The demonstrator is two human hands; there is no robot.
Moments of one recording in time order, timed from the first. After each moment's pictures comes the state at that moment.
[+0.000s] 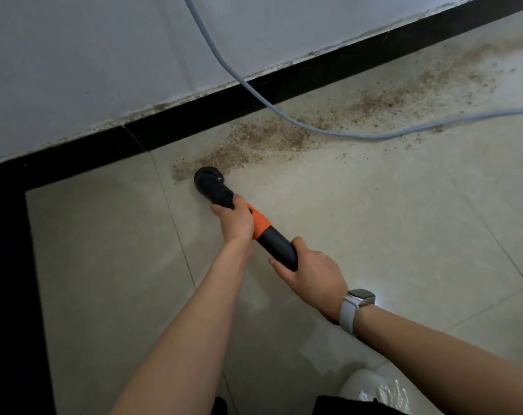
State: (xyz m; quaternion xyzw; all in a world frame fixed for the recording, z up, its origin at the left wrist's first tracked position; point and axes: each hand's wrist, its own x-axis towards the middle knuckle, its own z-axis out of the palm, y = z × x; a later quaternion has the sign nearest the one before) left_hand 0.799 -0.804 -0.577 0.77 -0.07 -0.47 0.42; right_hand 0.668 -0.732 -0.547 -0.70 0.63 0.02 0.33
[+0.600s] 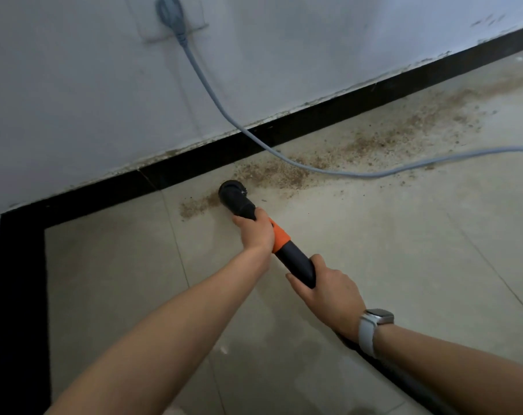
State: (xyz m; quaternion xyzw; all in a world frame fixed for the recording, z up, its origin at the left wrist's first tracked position) left_hand 0.776 -0.843 -0.546 0.77 -0.12 -0.50 0.39; right_hand 0.650 -0.757 -0.524 -0.69 0.66 0.01 0.31
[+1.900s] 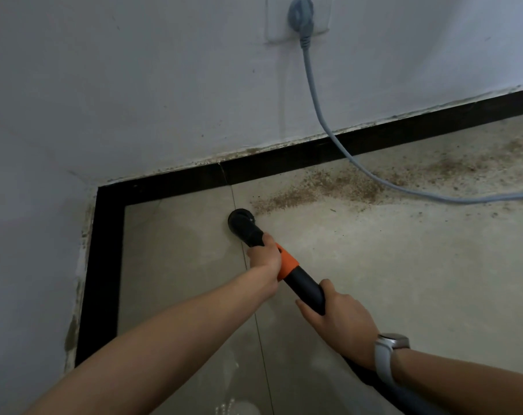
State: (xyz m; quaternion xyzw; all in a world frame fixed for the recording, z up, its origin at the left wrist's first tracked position) left_hand 0.888 -0.799 -0.575 0.76 0.02 -0.53 0.38; right_hand 0.740 -0.741 -0.540 -0.73 0.58 0.06 0.35
